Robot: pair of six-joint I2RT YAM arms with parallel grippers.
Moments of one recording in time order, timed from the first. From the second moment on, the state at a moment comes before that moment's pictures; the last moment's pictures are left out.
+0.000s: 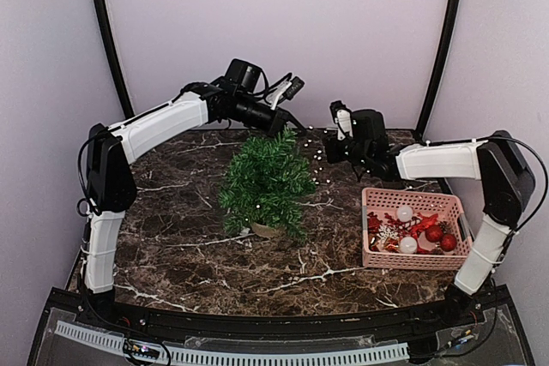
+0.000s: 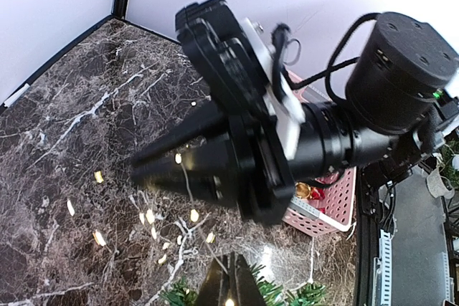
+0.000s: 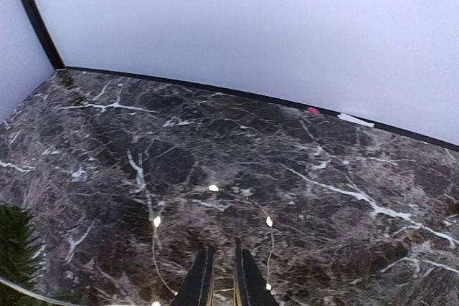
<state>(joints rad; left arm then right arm) -0.67 2.19 2.16 -0.59 0.71 0.02 0.60 1.74 1.12 0.24 0.11 0.14</state>
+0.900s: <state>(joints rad) -0.67 2.17 2.16 -0.60 0.63 0.05 0.30 1.66 0.92 0.25 0.19 0.08</state>
